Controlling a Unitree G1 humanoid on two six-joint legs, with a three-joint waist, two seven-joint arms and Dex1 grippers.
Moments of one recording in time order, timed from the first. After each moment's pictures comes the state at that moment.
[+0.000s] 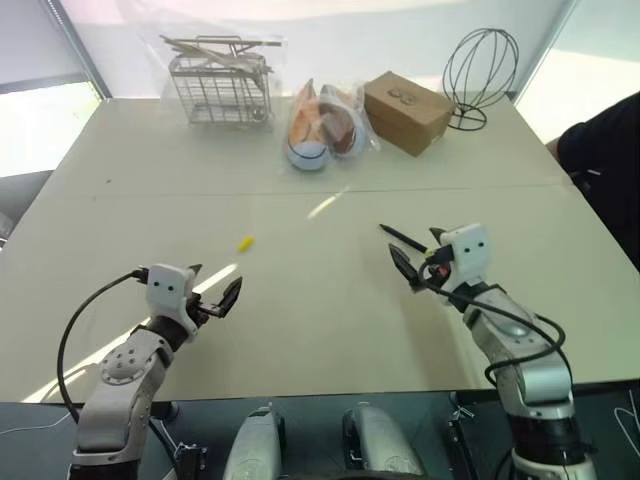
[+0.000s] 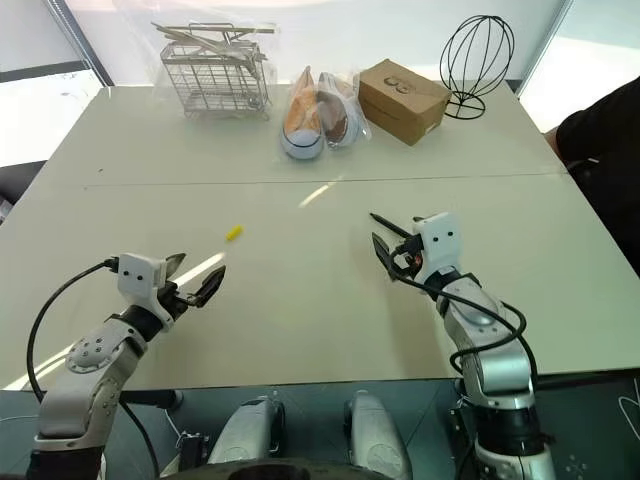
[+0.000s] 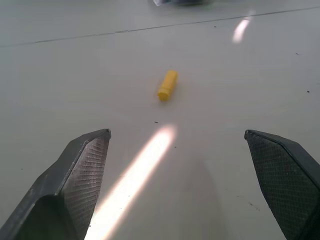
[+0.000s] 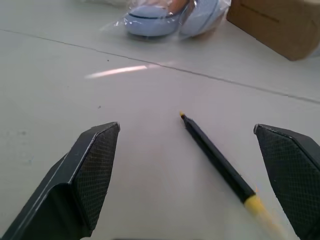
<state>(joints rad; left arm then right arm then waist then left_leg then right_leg) 0.12 0.37 0.18 -0.36 -0.32 0.38 -0.39 -0.15 -0.35 -0.07 -0.32 0.22 0.50 0.34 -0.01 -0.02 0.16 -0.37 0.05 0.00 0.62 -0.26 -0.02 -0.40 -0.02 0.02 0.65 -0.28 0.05</state>
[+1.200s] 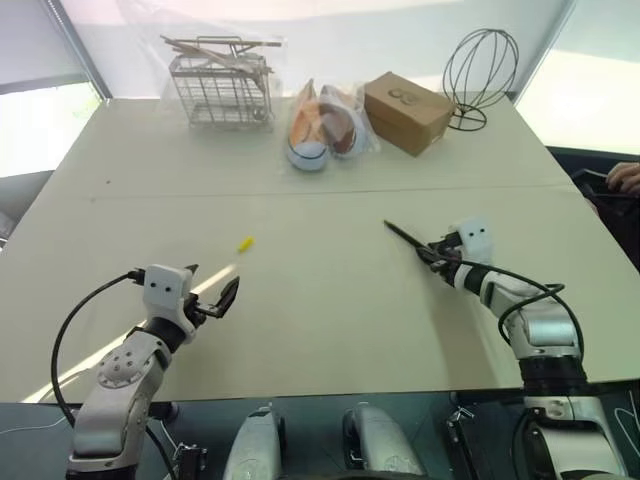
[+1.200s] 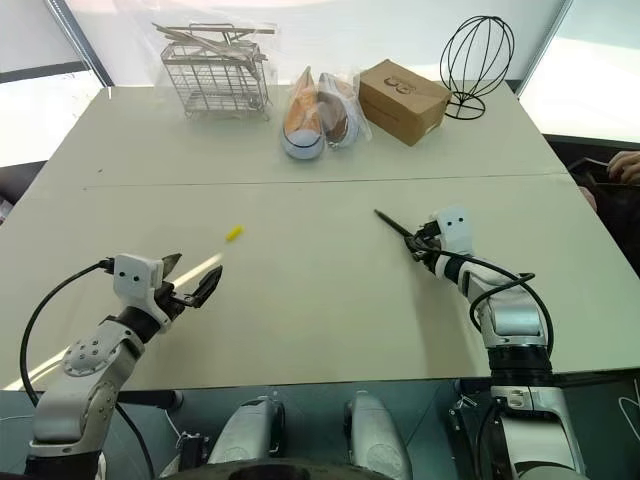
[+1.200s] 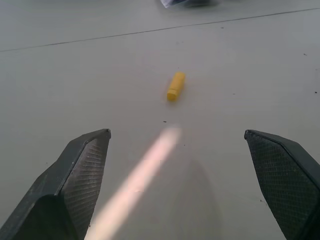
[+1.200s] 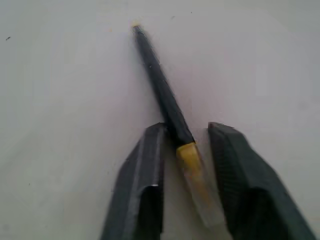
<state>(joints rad) 0.15 0.37 0.18 -0.40 -0.32 0.39 -0.36 -0.35 -0.48 -0.10 0.11 0.23 0.58 0.54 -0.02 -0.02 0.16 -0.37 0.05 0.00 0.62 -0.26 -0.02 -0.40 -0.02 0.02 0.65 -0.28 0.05</state>
